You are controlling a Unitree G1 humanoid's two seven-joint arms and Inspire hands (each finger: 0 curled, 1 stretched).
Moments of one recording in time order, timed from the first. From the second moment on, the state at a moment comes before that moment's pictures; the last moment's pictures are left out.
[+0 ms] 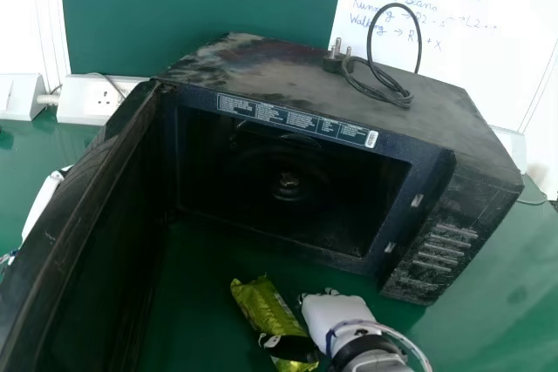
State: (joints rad) left arm -0.26 0.36 0.28 0.31 -0.20 -0.49 -0.32; right arm -0.06 -0.05 0.18 -0.78 -1.71 0.07 1.31
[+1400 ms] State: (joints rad) left arm -0.25 0.35 0.26 0.22 -0.17 -0.44 -0.28; right arm -0.01 -0.01 0.27 -0.71 -1.80 0.10 1.19
